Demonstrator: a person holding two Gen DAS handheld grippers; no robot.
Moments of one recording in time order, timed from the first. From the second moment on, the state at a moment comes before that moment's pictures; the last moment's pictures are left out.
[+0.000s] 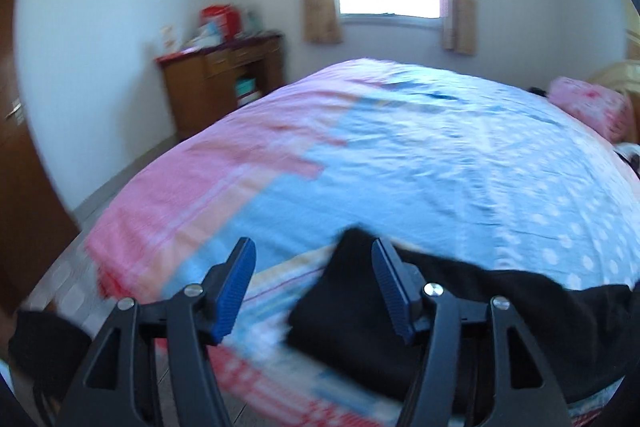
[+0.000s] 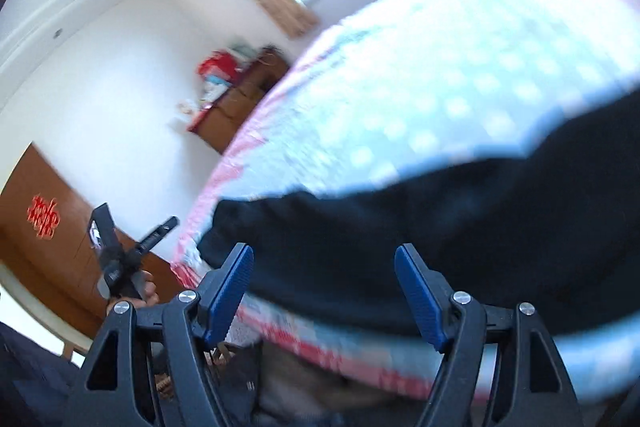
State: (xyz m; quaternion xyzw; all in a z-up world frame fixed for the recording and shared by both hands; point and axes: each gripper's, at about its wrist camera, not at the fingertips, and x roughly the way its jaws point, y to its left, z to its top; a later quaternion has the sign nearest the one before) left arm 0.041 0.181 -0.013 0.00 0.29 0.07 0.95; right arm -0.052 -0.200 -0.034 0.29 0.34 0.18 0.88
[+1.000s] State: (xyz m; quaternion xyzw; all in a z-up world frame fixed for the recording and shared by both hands) left arm 0.059 0.154 -0.089 0.07 0.36 0.11 0.92; right arm 0.140 -0.079 -0.116 0.33 0.51 0.39 0.69
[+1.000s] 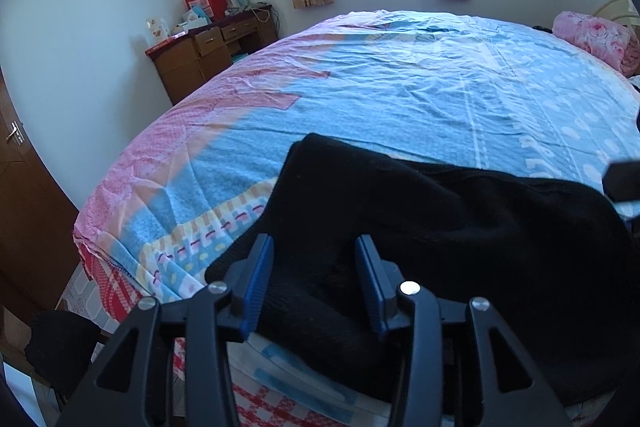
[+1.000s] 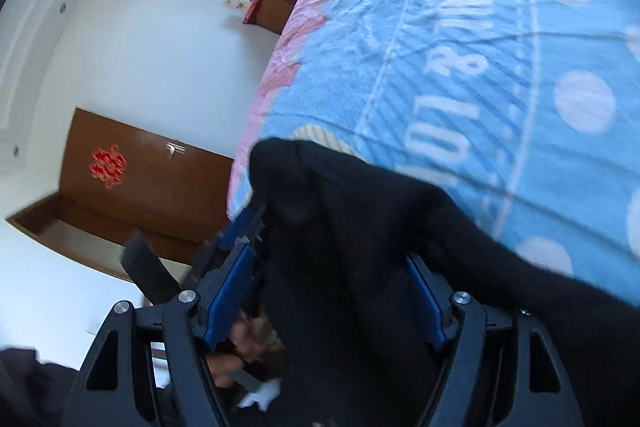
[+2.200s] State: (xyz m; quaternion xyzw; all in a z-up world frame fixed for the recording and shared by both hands) left arm 0.090 0.140 -0.071 0.00 0.38 0.06 0.93; right arm -0.022 -0.374 -0.014 0.32 0.27 -0.07 0.91
